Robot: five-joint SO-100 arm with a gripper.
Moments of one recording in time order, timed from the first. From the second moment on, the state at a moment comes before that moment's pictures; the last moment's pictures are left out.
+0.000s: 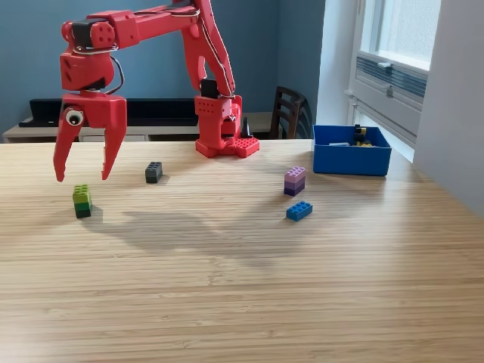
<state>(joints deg) 41.0 72.0 74.5 70.6 29.5</state>
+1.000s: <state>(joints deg) 42.9 58.7 63.7 71.2 30.6</state>
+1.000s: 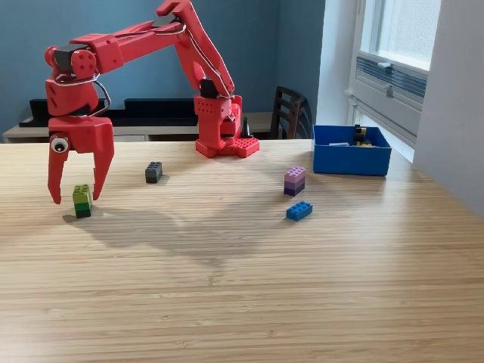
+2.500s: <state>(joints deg) 13.6 81.0 64.6 87.2 20.0</state>
